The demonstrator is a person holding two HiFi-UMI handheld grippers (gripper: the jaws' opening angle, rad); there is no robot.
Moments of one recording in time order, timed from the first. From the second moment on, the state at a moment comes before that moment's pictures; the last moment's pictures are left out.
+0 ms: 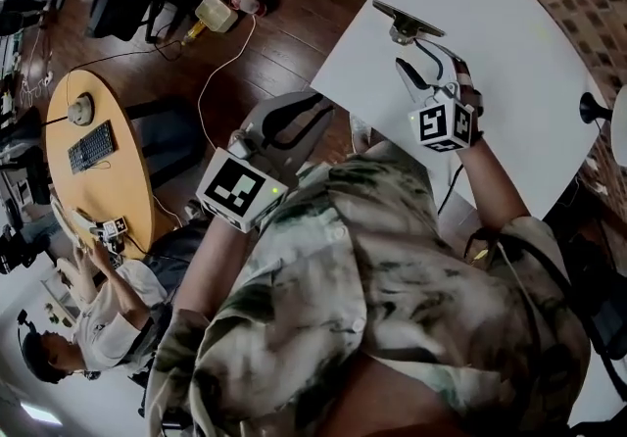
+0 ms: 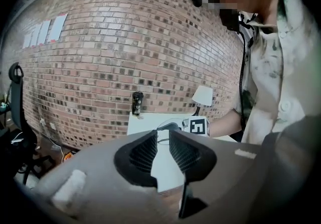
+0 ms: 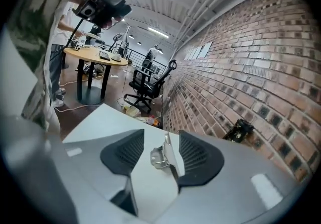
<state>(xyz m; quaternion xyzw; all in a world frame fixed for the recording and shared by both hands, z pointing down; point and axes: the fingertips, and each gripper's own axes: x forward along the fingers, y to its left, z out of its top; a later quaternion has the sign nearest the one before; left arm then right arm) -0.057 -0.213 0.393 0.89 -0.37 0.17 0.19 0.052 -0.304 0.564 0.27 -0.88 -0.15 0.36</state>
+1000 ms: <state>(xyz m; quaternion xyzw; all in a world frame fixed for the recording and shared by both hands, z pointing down) -0.091 0.178 0.373 0.92 -0.36 0.08 0.17 0.076 0.147 0.395 0.35 -0.89 -0.05 0.28</state>
